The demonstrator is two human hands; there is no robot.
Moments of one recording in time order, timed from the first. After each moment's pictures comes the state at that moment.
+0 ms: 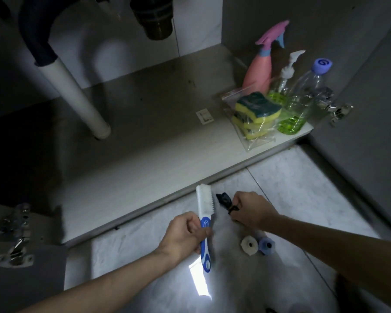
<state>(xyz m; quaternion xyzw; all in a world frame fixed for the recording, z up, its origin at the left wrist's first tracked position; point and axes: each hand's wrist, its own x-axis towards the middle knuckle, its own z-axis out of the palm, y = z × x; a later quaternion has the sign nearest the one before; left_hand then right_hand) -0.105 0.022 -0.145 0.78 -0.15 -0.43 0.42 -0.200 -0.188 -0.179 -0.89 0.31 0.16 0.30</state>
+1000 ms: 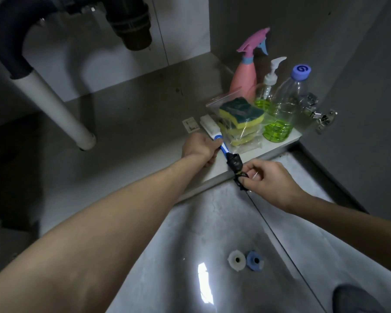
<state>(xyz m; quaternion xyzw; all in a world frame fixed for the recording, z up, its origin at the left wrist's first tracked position) -0.010 -0.198 -0.108 0.87 -0.18 -0.27 0.38 -0.212 -0.272 -0.112 -0.84 0.30 -0.09 0.44</state>
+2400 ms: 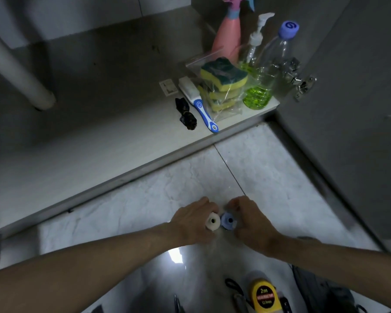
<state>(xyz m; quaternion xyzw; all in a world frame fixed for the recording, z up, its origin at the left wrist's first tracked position) -0.164 -0.051 -0.200 0.75 -0.53 -0.38 0.12 -0.333 -0.181 -0.201 -0.86 0.30 0.07 0.41</state>
